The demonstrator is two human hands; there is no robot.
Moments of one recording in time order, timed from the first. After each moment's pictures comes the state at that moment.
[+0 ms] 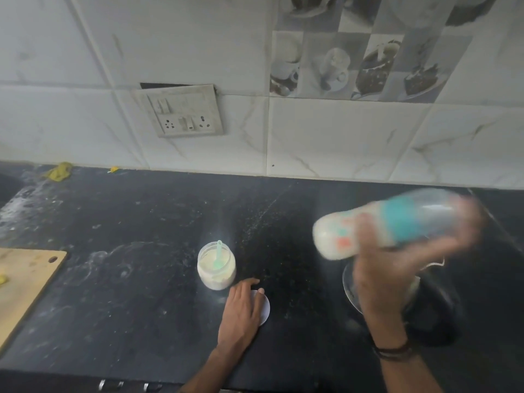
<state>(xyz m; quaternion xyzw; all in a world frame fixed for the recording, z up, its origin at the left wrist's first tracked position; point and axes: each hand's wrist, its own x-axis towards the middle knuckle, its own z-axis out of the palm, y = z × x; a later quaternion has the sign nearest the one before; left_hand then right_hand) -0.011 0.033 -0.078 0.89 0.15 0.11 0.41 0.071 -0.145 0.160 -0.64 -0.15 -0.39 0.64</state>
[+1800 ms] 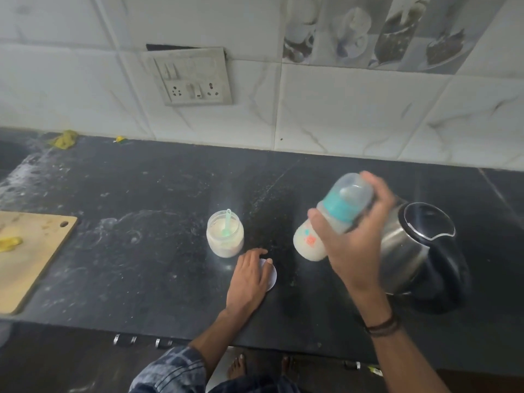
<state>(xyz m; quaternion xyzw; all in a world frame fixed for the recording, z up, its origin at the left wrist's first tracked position) -0.015 0.032 -0.073 0.90 0.14 0.12 0.40 0.045 -0.127 0.128 -0.73 -0.19 -0.23 0.61</state>
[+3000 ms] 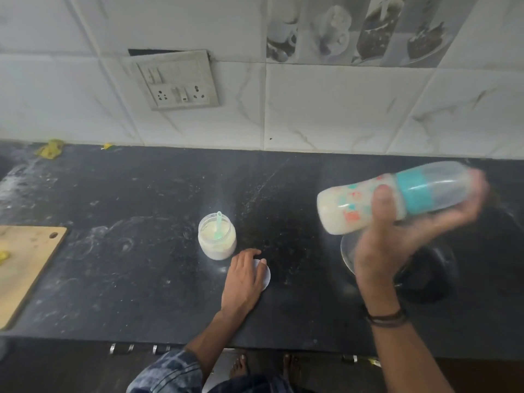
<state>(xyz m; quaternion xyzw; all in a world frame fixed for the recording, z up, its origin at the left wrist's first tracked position) -0.013 0.031 -0.074 0.92 0.12 0.13 0.36 0.052 -0.144 0.152 -0.66 -0.14 -0.41 0.62</state>
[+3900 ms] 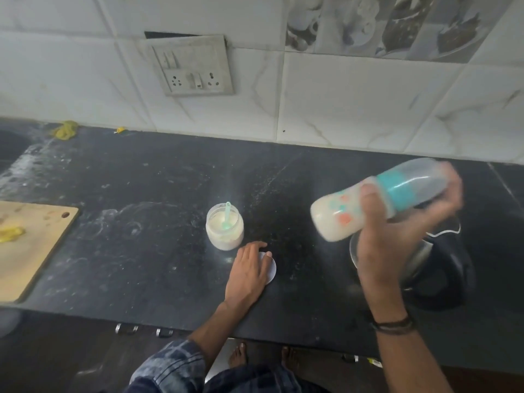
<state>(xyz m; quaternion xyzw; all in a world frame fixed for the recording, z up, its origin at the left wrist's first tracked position) -0.012 0.032 -0.076 0.91 0.13 0.13 0.38 0.056 -0.136 0.132 -0.66 -0.13 -0.30 0.68</state>
